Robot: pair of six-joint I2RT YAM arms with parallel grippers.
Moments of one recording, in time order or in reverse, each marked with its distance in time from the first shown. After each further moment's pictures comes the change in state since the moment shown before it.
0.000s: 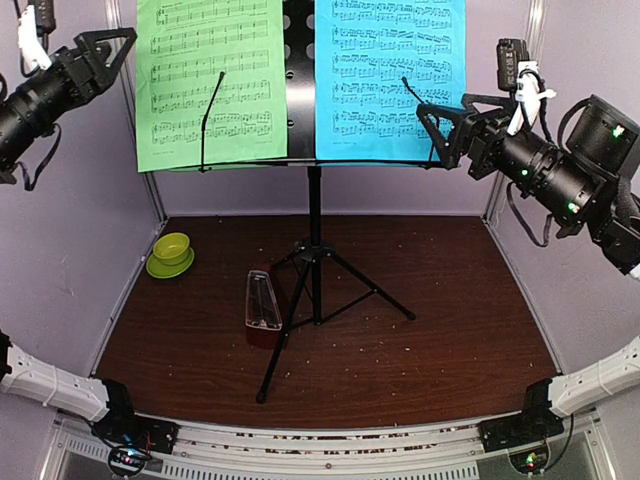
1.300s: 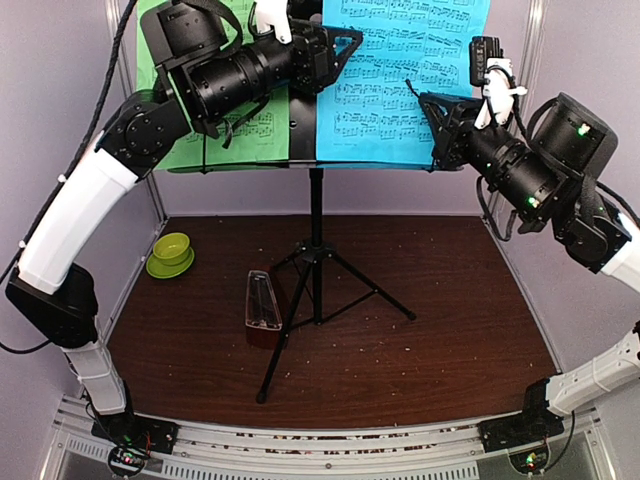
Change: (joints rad) left arm -0.143 0.690 0.503 0.105 0.272 0.166; right arm 0.000 0.095 -0.011 0.168 0.095 -0.035
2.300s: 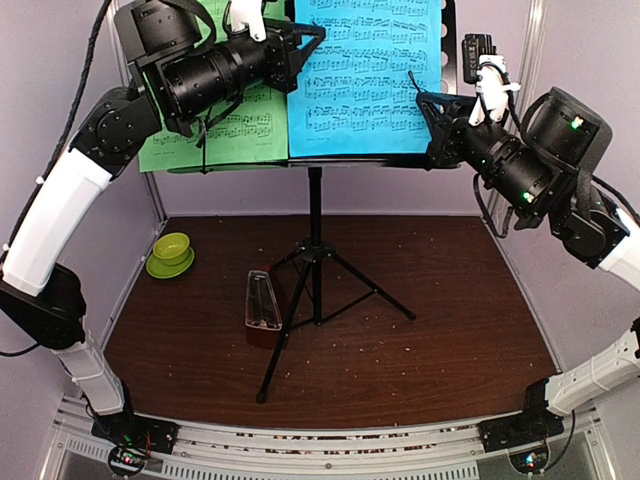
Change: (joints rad) left arm 0.012 -0.075 -0.041 -0.066 -0.061 0.011; right arm 0.000 0.027 0.040 -0.037 0.026 0.001
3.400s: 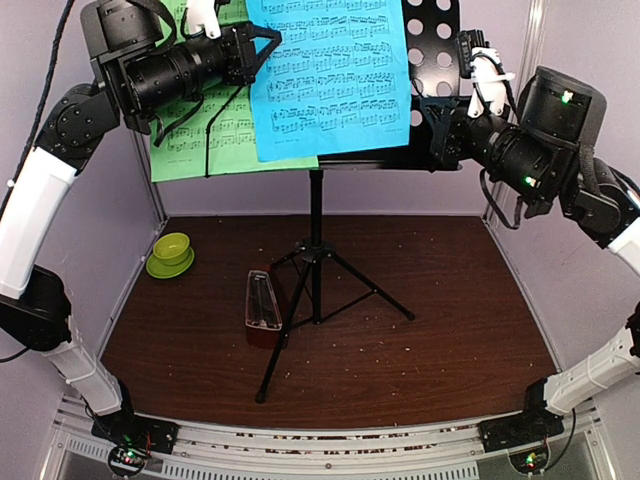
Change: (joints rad) left arm 0.064 -0.093 -0.024 -0.144 -0.072 -0.190; right arm 0.002 0.059 0.179 -0.300 0.100 0.117
